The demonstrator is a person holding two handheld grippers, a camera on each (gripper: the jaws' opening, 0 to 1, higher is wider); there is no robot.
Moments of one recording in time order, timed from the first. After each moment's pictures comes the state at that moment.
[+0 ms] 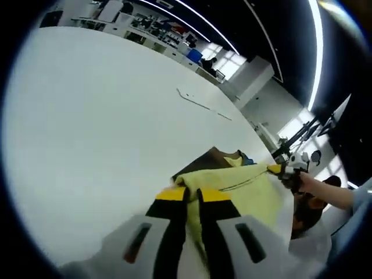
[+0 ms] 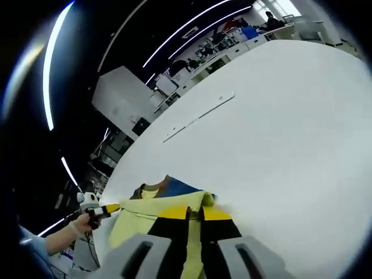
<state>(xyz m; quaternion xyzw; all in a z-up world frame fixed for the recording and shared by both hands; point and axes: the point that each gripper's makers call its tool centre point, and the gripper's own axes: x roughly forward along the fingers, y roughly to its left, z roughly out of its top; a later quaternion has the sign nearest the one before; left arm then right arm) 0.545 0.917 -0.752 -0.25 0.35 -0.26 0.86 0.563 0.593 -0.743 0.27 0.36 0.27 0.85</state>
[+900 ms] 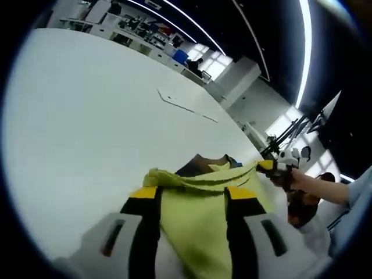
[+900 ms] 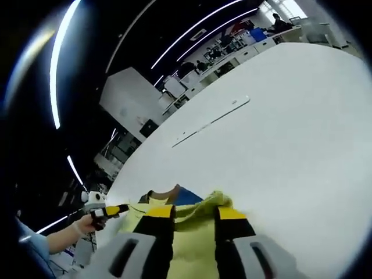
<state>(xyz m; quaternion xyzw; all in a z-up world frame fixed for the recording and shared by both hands) 0.566 0.894 -0.741 -0.24 0.32 -0.30 0.87 0.588 0.609 -0.733 0.28 0.34 0.29 0.85</state>
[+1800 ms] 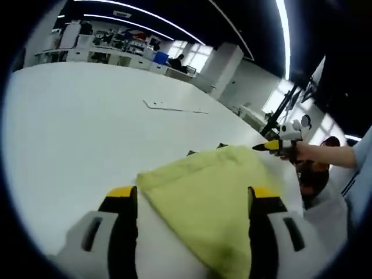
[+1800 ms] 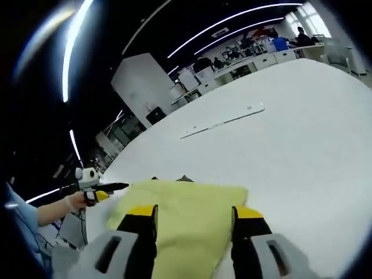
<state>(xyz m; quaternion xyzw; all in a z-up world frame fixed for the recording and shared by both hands) 0.545 0.895 -0.727 -0.10 0.29 -0.36 0.88 0.561 0.609 -0.724 0.18 0.34 0.34 0.86</state>
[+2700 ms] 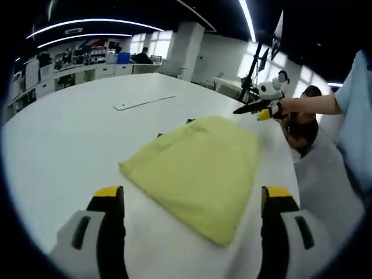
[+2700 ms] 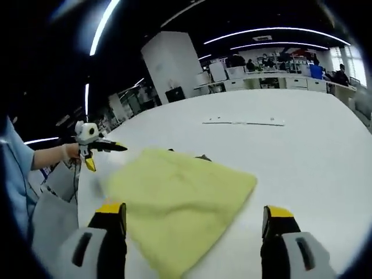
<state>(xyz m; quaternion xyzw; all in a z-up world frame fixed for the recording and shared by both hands) 0.478 0.905 -0.715 0.02 0.30 -0.44 0.84 0.509 0.604 -0.717 0.03 0.32 0.40 0.86</state>
